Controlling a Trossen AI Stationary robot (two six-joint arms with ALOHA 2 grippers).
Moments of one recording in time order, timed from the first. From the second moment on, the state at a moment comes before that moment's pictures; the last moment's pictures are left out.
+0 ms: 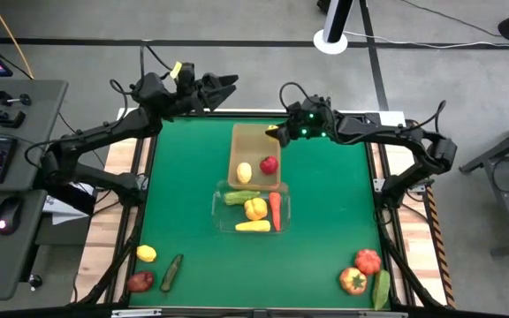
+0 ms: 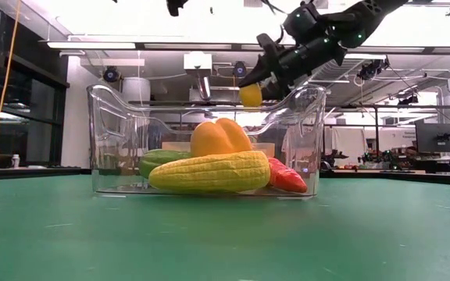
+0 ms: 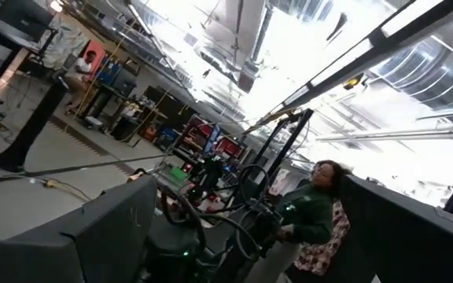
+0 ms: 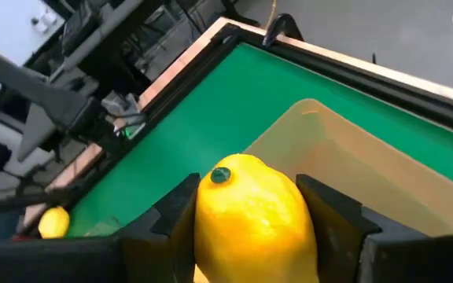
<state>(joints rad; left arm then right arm) 0.50 1.25 1.12 0.48 0.27 -0.69 -0.49 1.53 1.00 0.08 -0.24 0.52</state>
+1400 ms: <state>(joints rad) -0.12 1.02 1.02 -0.70 0.19 -0.54 -0.38 1.52 1.15 0.21 -0.26 0.66</state>
